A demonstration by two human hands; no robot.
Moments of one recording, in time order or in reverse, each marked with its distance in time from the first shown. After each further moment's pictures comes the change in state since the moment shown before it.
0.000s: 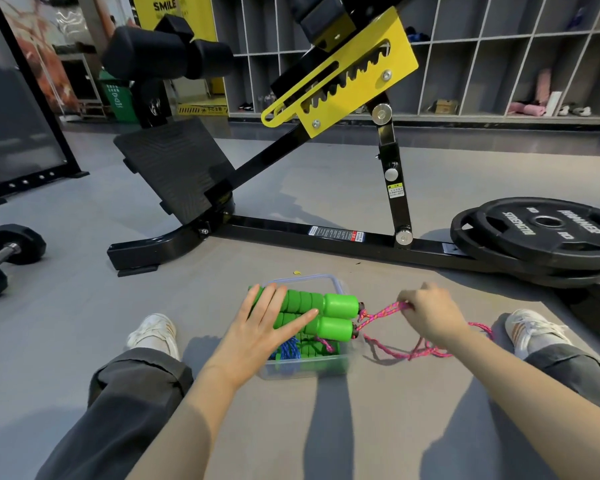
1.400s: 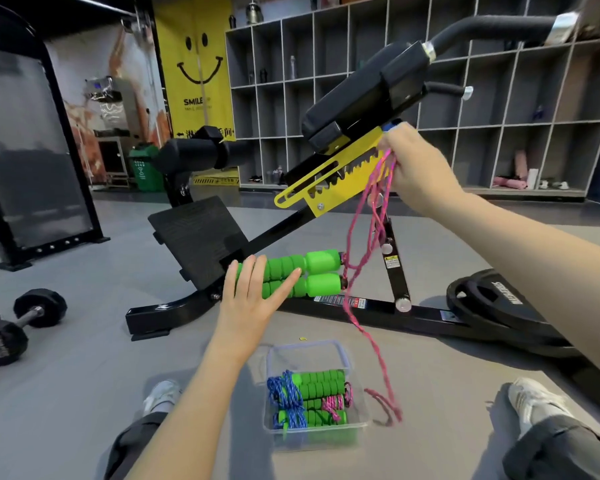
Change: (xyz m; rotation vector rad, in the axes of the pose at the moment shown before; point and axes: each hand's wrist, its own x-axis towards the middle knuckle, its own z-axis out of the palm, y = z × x) left_hand 0.089 -0.104 -0.044 0.118 0.313 -0.353; right_hand 0.050 -0.081 -0.302 0.157 0.806 -0.427
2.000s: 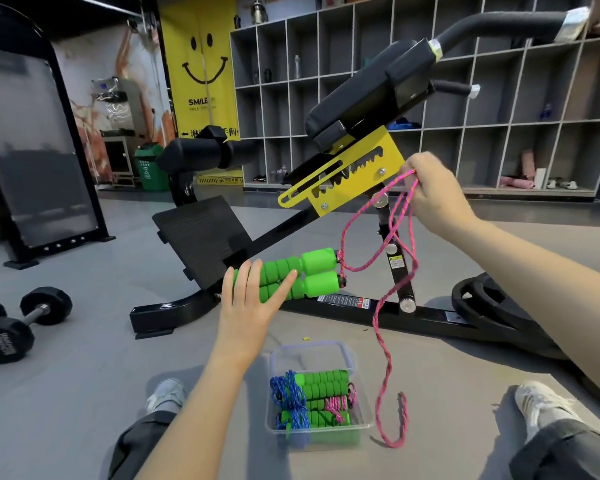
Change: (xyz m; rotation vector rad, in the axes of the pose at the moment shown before) left_hand -0.011 0.003 0.003 0.009 -0.030 -0.059; right_hand -0.029 0.015 0.015 0.180 0.023 0.219
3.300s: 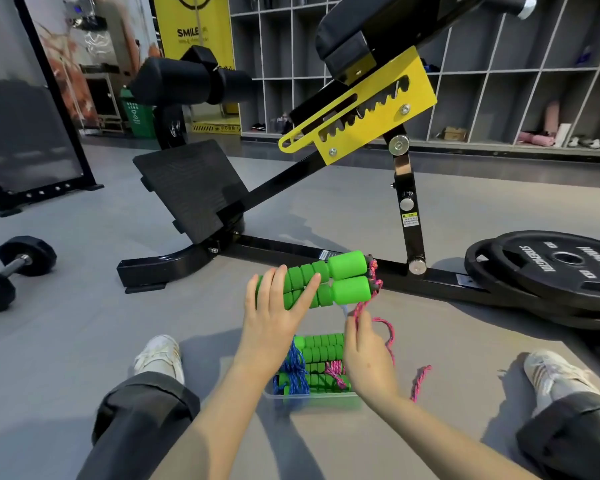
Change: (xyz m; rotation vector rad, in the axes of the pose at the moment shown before) left_hand -0.070 0.061 0.029 -0.109 -0.199 -0.008; right_hand -0.232 -0.021 0.176 0.197 -0.390 0.614
